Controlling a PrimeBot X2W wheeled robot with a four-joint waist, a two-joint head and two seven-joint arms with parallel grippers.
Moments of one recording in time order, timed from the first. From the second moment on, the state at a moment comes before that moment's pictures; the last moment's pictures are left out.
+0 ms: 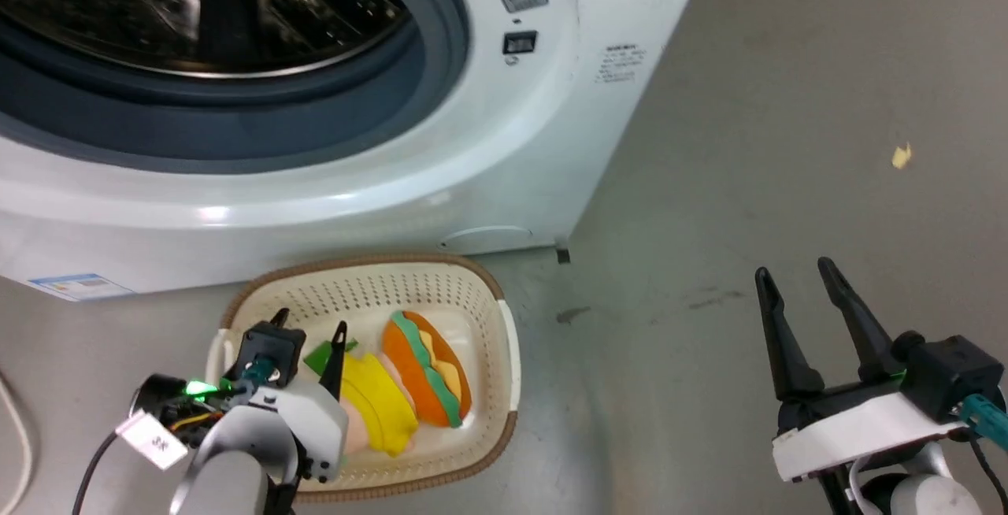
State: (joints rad) left arm -0.24 0.20 -0.12 0.36 0.00 -0.05 0.01; right arm -0.08 -0.05 0.01 -0.04 0.18 0.13 -0.10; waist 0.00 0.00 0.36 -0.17
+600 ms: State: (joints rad) left arm -0.42 0.30 -0.31 0.55 -0.08 -0.07 0.13; right arm -0.10 -0.05 0.01 -0.06 0.27 0.13 -0.14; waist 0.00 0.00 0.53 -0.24
